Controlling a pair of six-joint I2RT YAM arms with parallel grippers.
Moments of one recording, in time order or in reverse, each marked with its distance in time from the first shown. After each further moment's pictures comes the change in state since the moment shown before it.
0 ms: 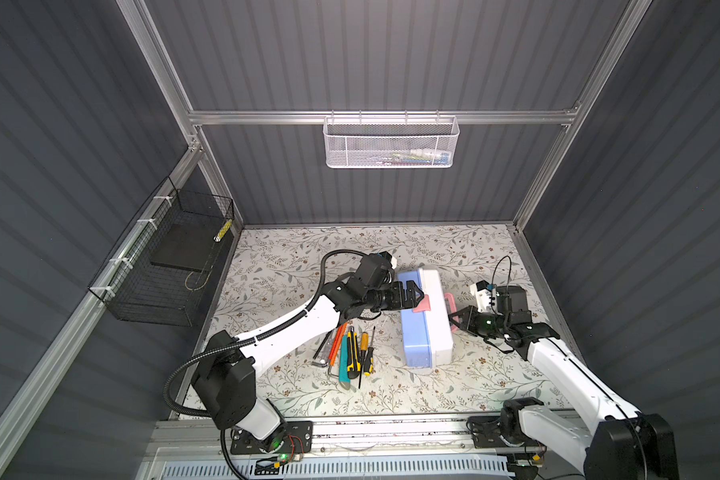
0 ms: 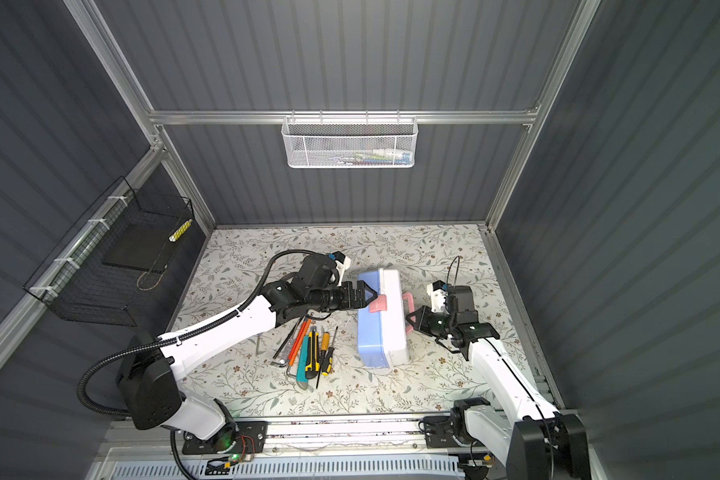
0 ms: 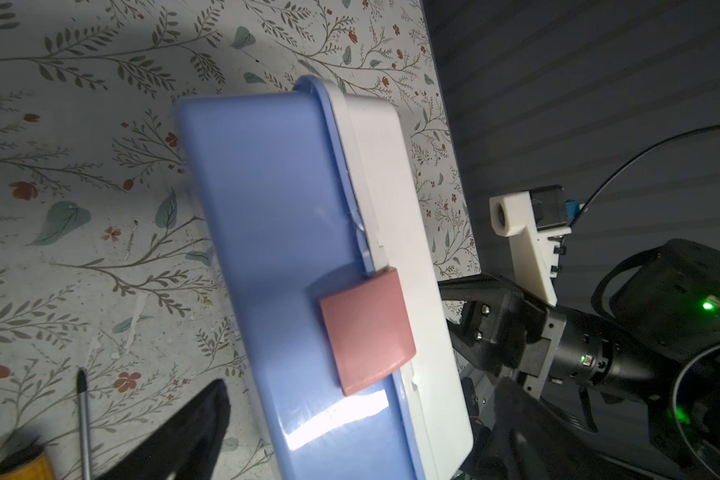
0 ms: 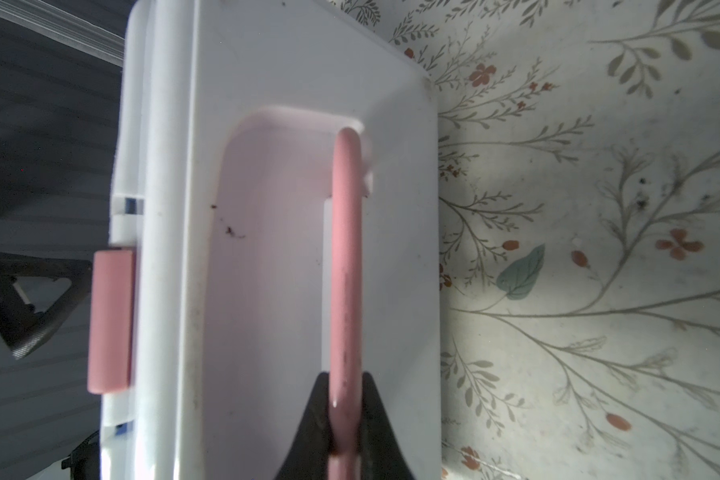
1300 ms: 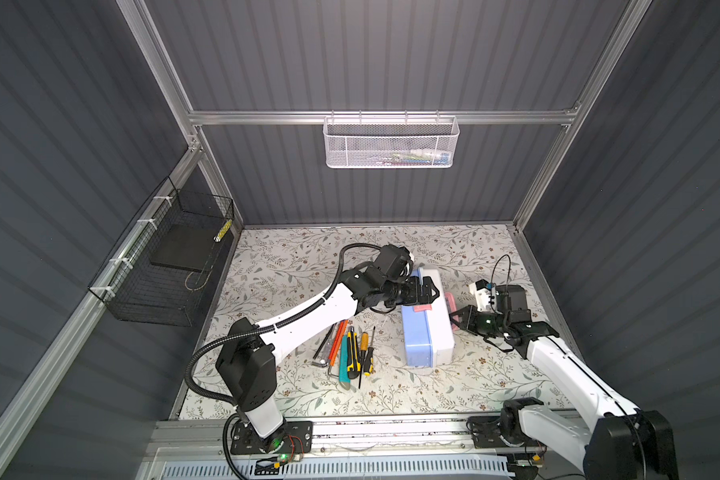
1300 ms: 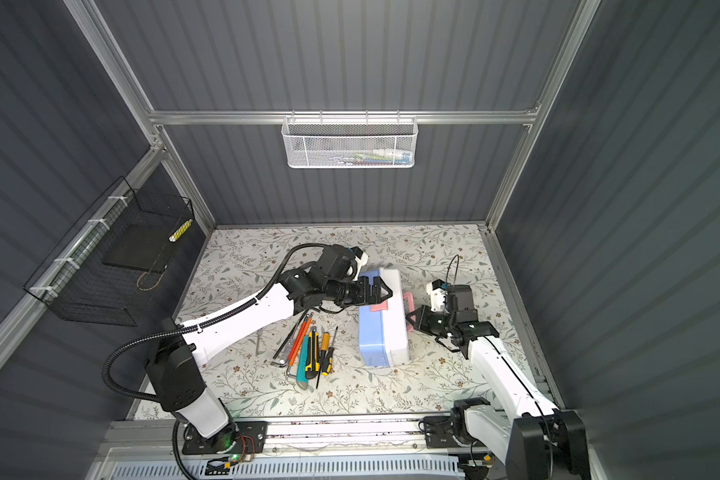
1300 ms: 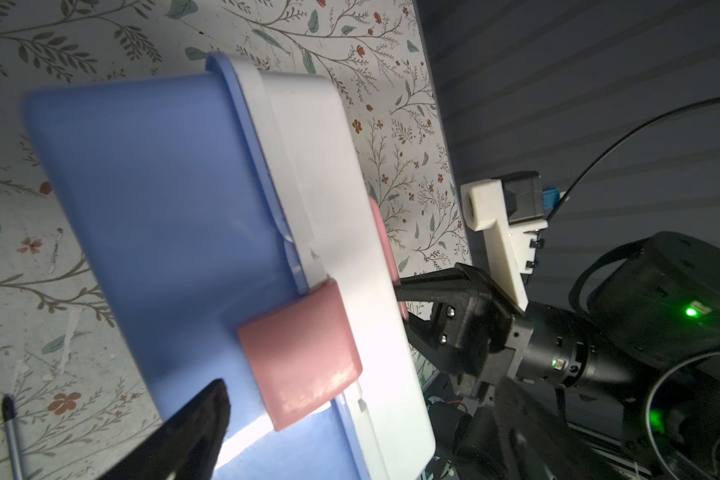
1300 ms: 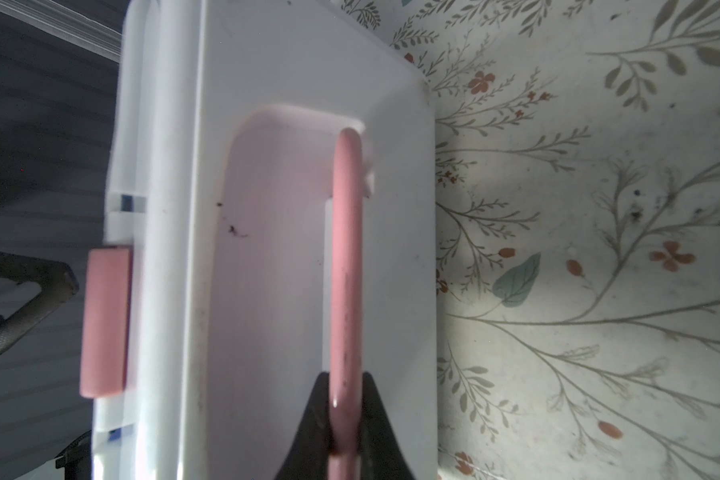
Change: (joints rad) left arm -0.039 0.130 0.222 -0.141 0.030 0.007; right arm 0.000 0.014 0.009 0.003 0.005 -0.021
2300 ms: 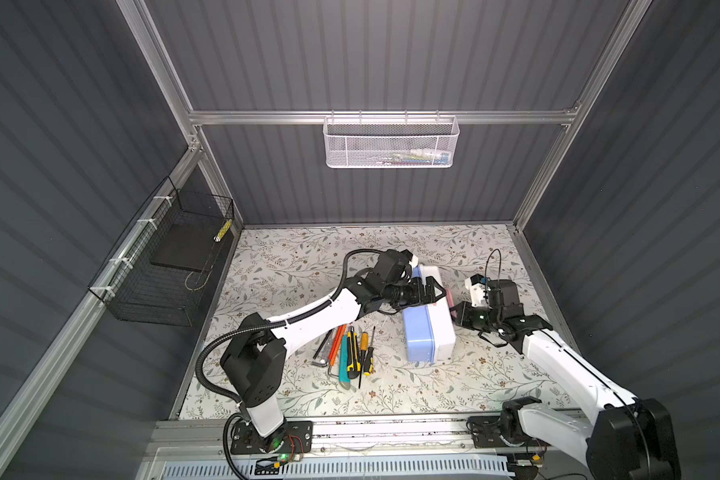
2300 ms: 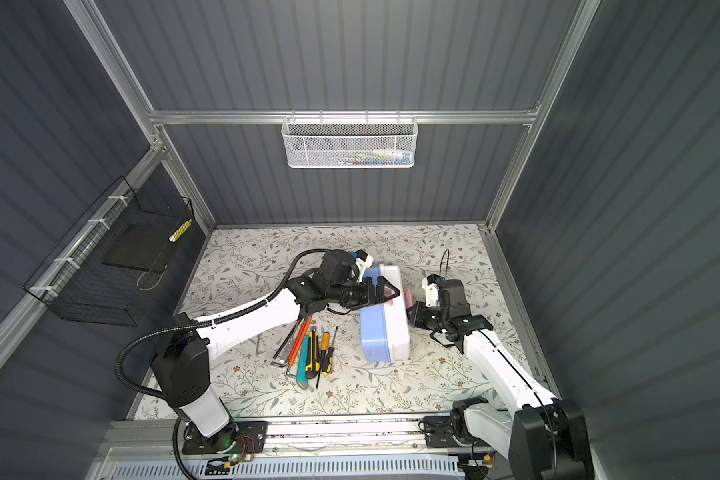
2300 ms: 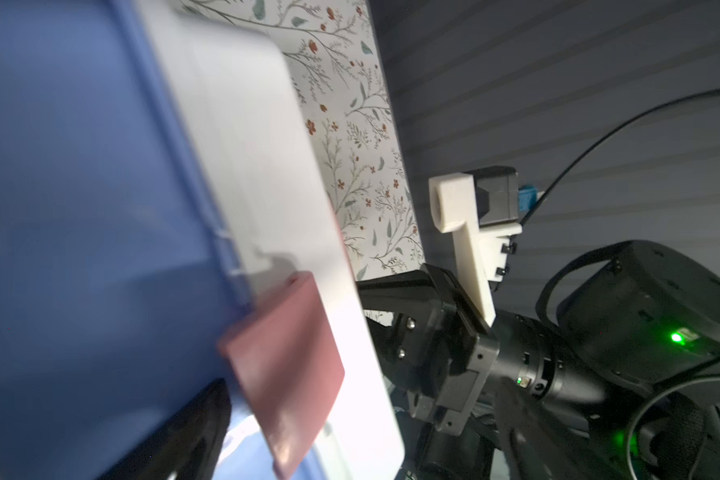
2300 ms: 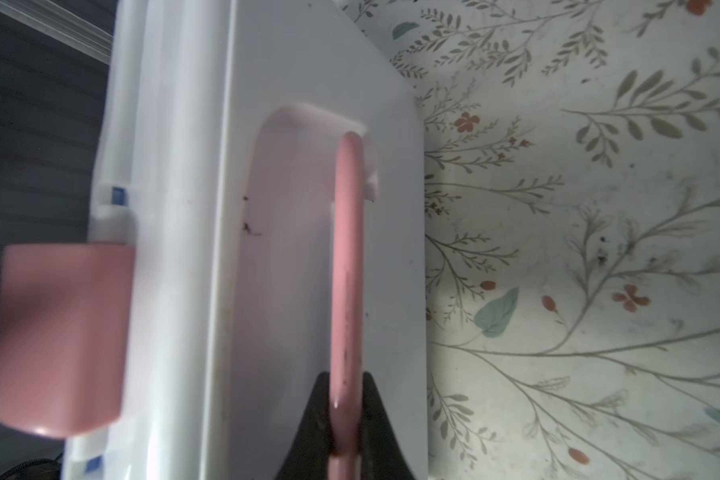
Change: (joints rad) left arm 0.005 0.034 -0.136 0.328 0.138 -0.108; right arm 0.110 0.061 0.071 -0.001 0.168 -0.037
